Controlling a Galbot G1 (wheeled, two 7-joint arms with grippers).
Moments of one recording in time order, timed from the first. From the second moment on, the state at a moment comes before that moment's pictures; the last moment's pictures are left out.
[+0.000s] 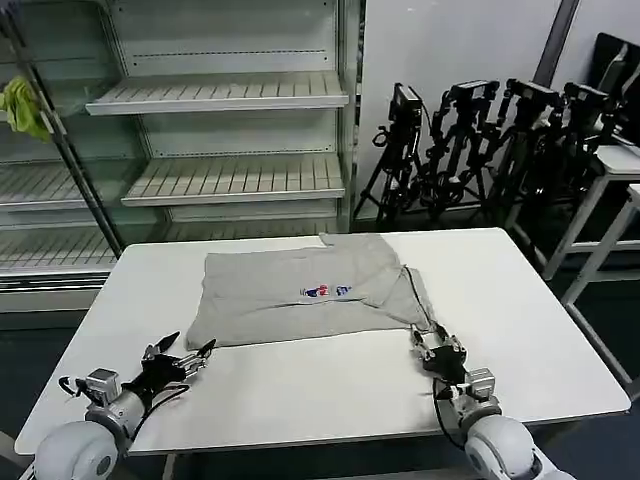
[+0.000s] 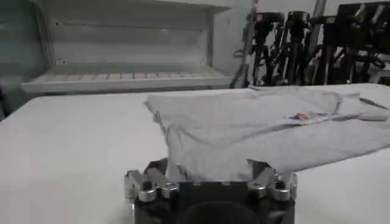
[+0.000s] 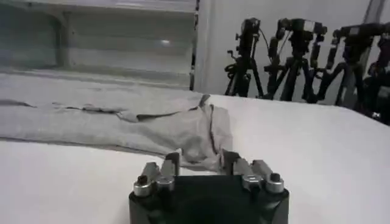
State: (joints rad) left arm 1.42 -0.81 -0.54 -1.99 -0.77 0.30 -0.01; right arm -1.25 0.84 0.27 1.99 0.65 -0.25 0.31
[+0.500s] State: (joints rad) left arm 1.47 -0.81 -0.55 -2.12 -0.78 0.32 -0.03; right arm -1.47 0.74 0.49 2.29 0.82 -0.34 0.42
